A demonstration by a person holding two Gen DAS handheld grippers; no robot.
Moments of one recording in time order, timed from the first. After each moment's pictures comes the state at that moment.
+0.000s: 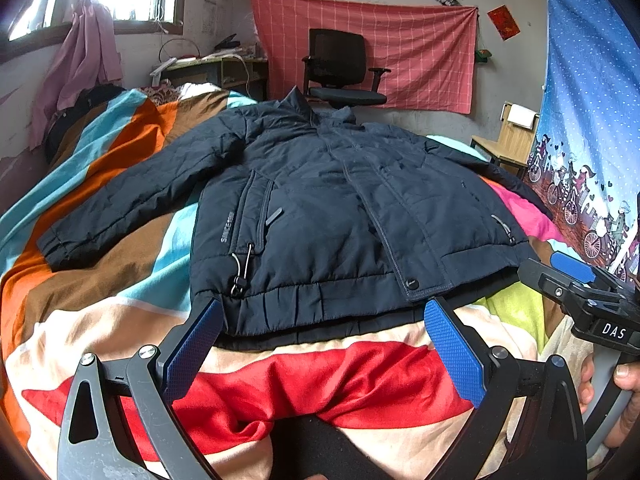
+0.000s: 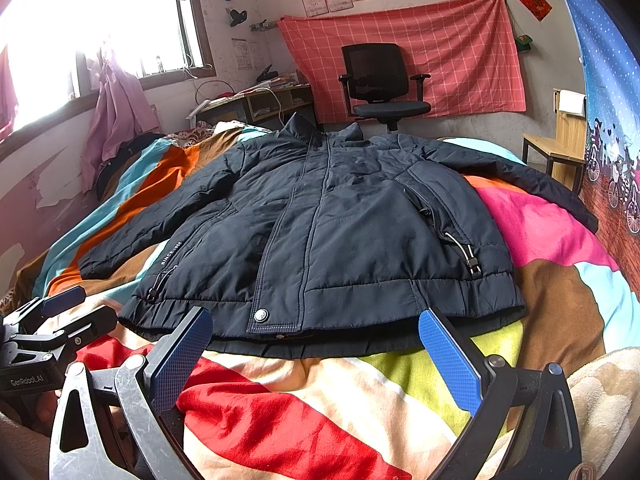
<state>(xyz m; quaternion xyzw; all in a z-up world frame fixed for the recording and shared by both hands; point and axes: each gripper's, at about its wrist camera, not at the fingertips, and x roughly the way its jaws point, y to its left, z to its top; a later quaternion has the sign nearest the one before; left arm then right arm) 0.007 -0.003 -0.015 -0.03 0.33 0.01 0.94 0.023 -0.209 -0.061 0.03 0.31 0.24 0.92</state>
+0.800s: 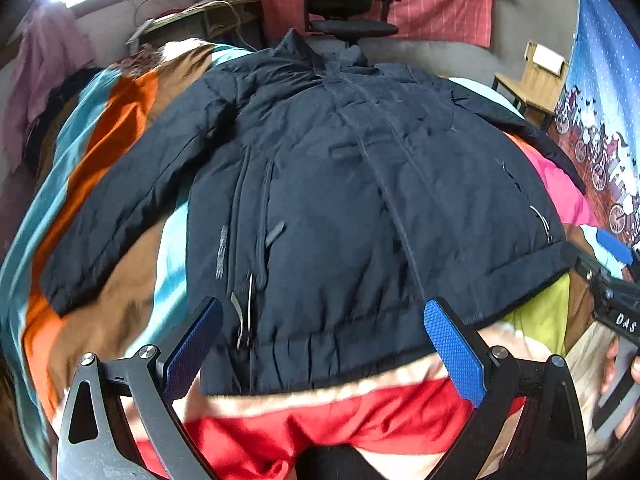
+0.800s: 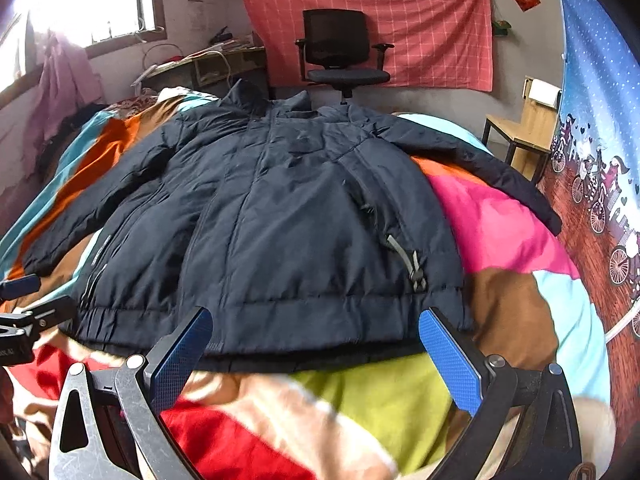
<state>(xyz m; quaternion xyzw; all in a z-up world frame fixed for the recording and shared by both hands) 0.118 0.001 0.016 0.01 0.47 0.02 0.88 0.095 -0.220 -0.048 -0.01 0.37 0.15 0.92</state>
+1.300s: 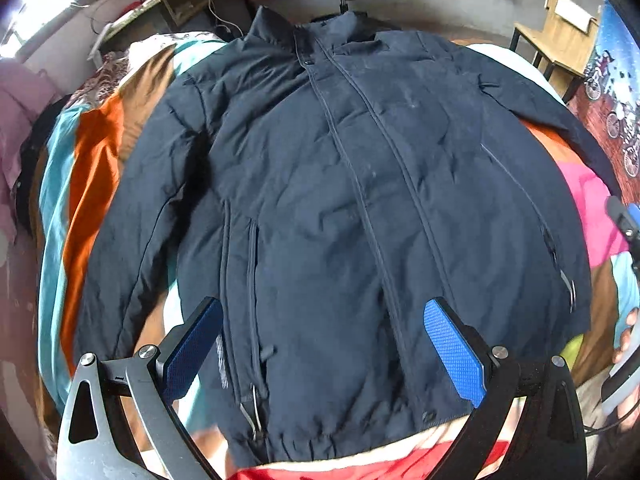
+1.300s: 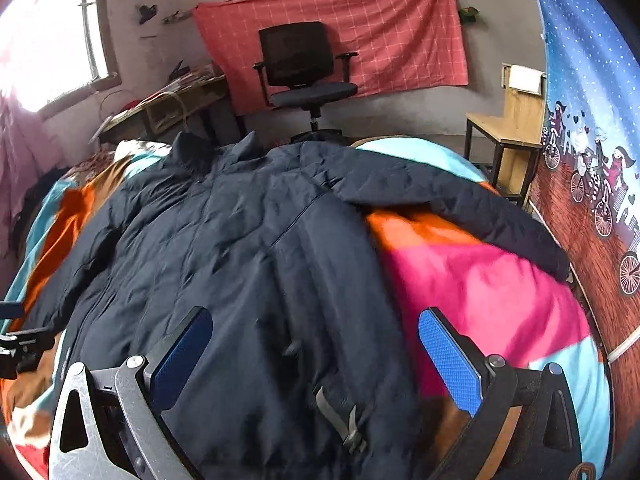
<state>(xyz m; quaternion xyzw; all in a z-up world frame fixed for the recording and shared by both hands) 0.278 -0.018 0.031 0.06 0.57 0.04 0.82 0.236 -0.275 -0.028 0.06 0.36 0.11 0.93</state>
